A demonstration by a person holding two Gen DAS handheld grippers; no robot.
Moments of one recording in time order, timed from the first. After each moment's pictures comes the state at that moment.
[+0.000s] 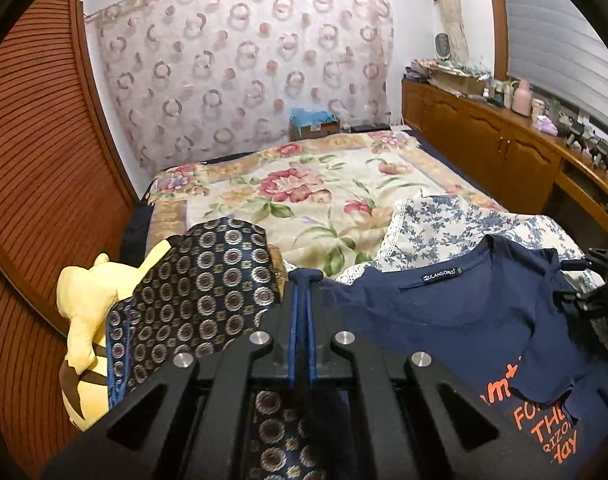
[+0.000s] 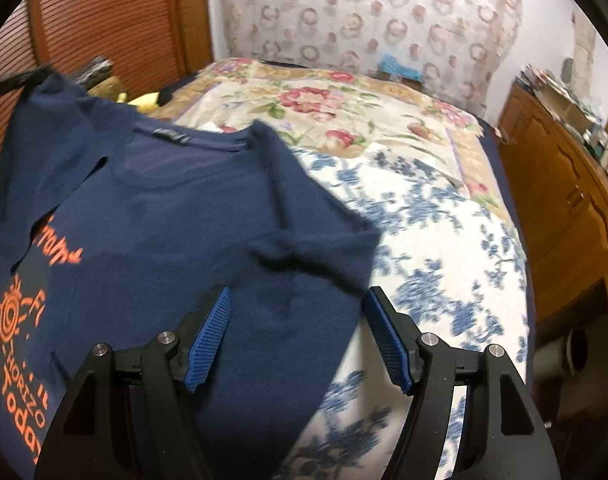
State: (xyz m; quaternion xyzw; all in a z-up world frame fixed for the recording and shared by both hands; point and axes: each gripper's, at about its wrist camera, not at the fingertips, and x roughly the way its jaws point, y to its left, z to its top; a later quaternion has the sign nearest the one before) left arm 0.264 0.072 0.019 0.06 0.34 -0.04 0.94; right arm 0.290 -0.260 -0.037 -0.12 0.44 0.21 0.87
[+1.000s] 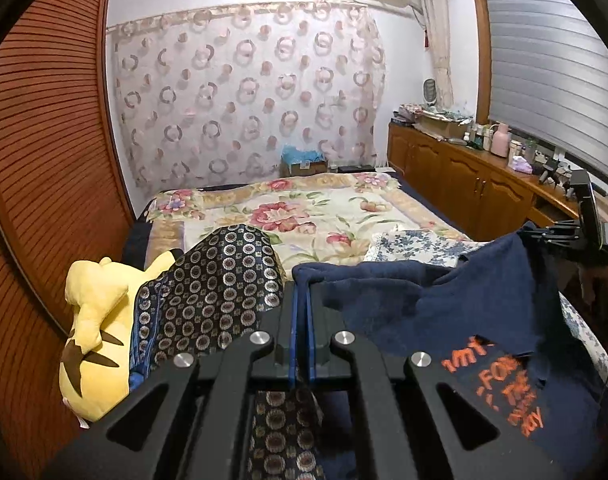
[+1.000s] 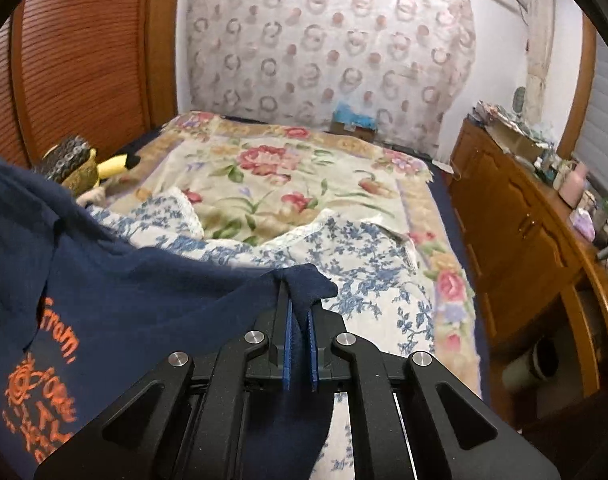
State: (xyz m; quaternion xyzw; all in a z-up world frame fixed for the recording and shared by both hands) left arm 0.165 0.088 0.050 0.02 0.28 -0.07 0.96; right arm 0.276 -0.262 0.055 -0.12 0.36 0.15 0.91
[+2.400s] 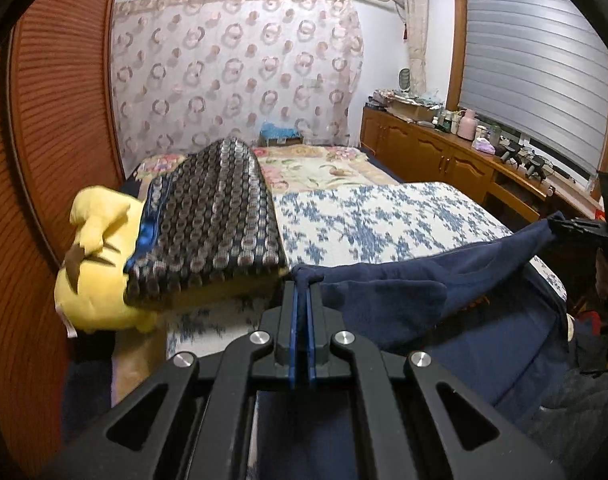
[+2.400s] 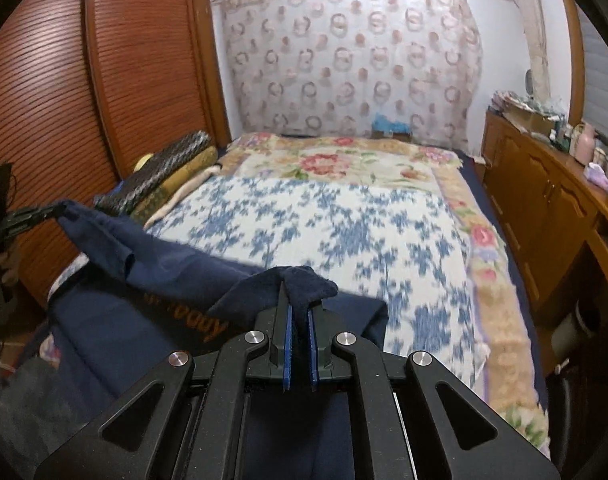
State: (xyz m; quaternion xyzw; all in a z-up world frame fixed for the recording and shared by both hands) left arm -0.013 0.101 0.003 -0.02 0.31 -0.11 0.94; right arm 0.034 -0.316 0.070 -0.04 0.33 0.24 0.91
